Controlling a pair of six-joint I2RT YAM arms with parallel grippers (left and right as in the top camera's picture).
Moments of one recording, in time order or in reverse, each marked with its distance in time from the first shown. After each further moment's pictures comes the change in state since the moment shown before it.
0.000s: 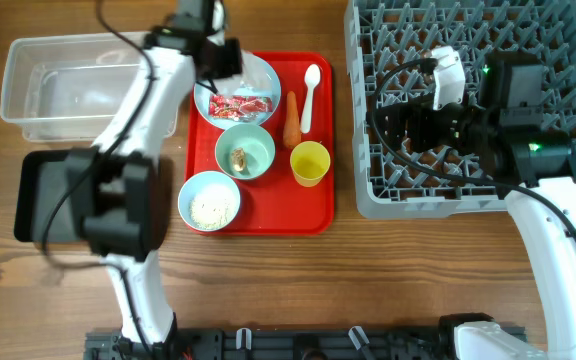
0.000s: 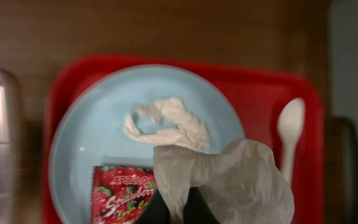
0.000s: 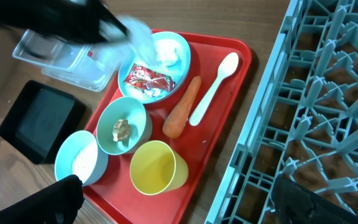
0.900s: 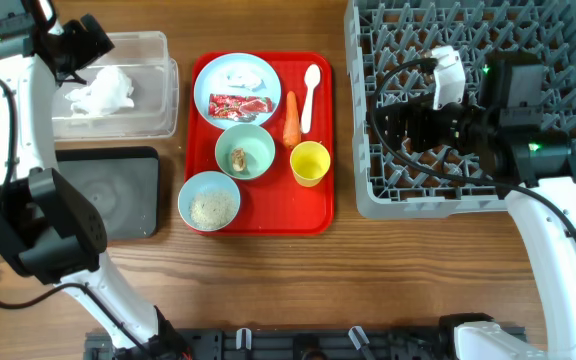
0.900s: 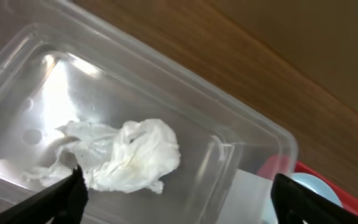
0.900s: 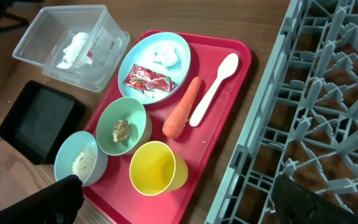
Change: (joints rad) left arm 0.463 -0.070 0.033 -0.031 -0.002 -0.036; right arm 0.000 0.000 0.000 0.003 0.000 0.000
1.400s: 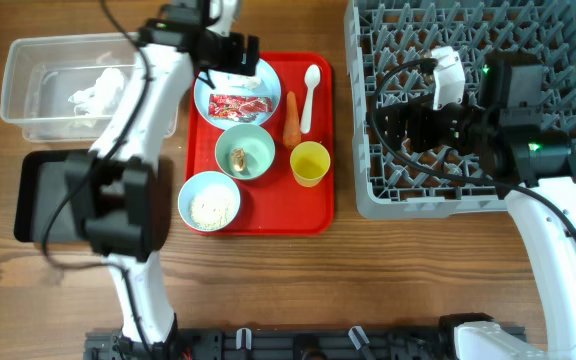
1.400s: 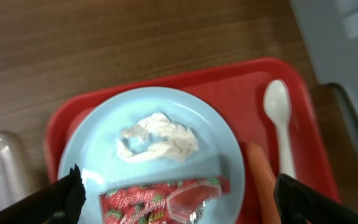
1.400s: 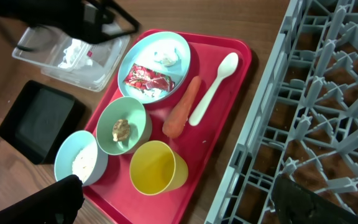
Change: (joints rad) left arm -0.486 0.097 0.000 0.044 0.027 0.301; right arm 0.000 0.000 0.000 -0.002 0.001 0.000
